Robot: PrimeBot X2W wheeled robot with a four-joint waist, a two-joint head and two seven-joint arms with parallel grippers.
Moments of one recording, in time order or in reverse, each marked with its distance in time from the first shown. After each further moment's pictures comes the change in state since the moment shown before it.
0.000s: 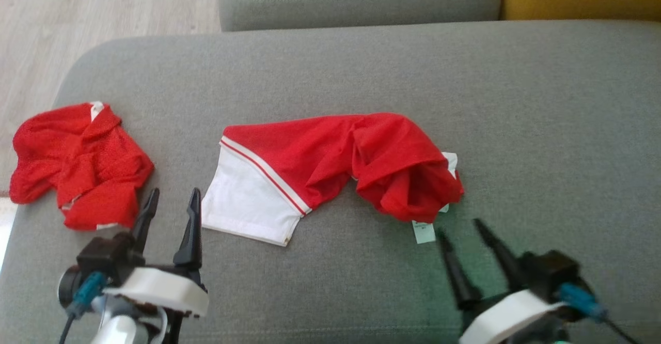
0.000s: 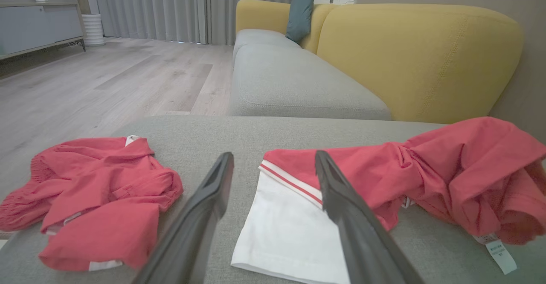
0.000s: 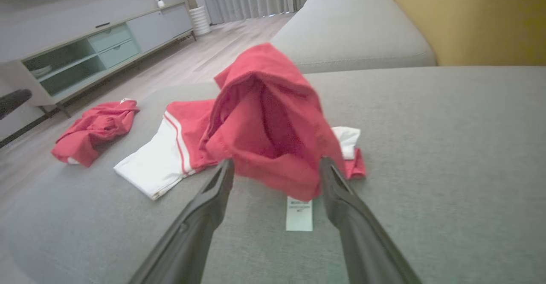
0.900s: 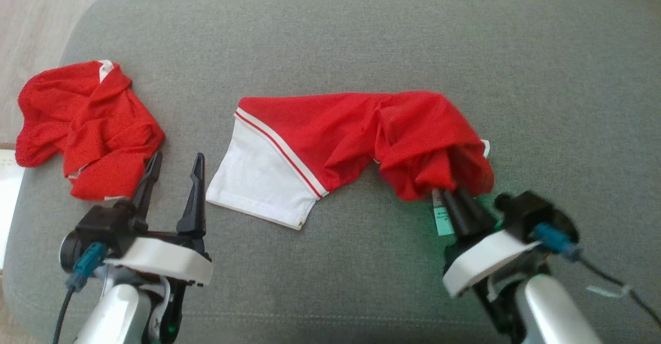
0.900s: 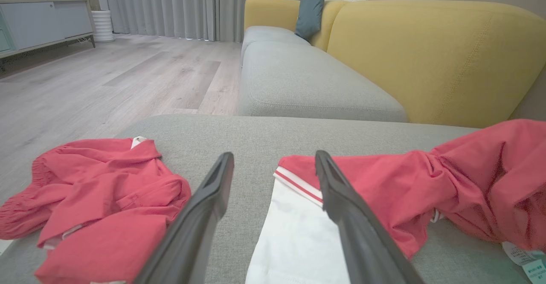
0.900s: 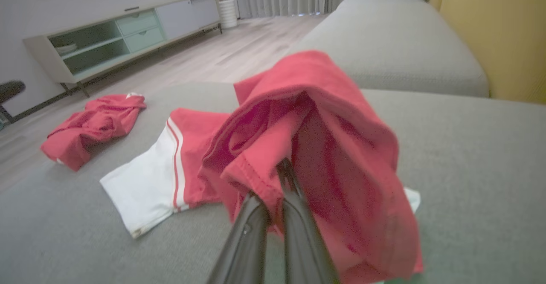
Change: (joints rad) left arm -0.111 -0.019 -0.001 0.016 0.018 -0.025 -0.006; right arm -0.256 -0.004 0.084 0.189 -0.049 0.000 -0.047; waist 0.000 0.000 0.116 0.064
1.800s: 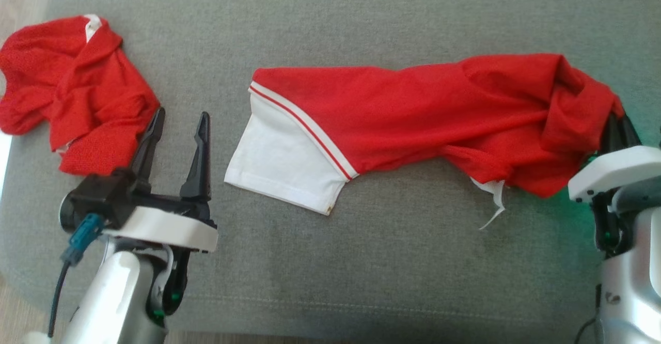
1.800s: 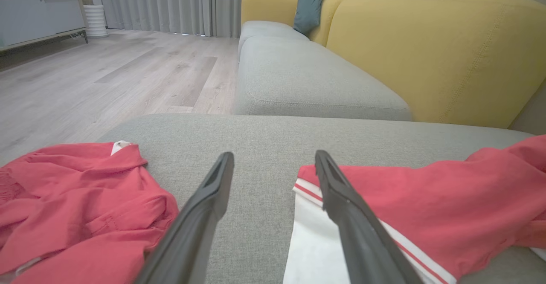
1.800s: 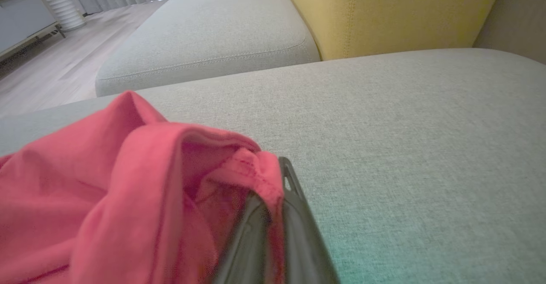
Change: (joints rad) left arm -0.094 -0.047 0.036 -0.014 0.048 -0.058 -0.001; right arm -0.269 -0.001 -0.551 0.195 -0.047 0.000 0.067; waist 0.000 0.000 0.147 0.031
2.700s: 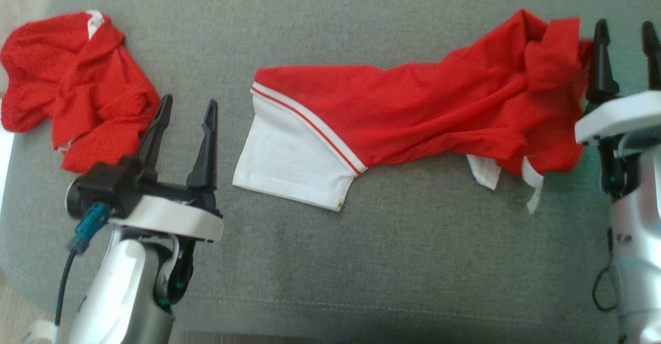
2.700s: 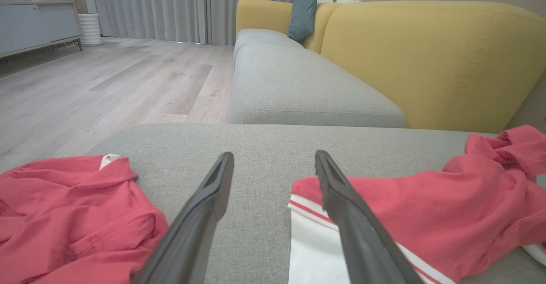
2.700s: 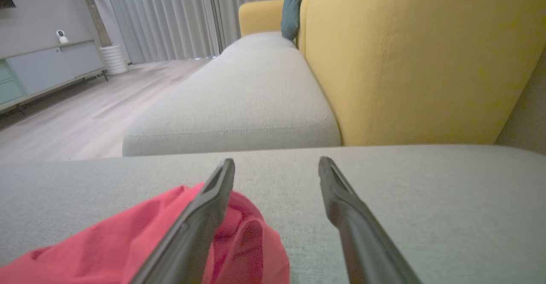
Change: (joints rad) left arm -0.042 -0.064 0.044 0.039 0.068 -0.066 0.000; right arm -0.258 -0.130 0.140 0.299 0.044 0.000 -0.252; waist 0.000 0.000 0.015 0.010
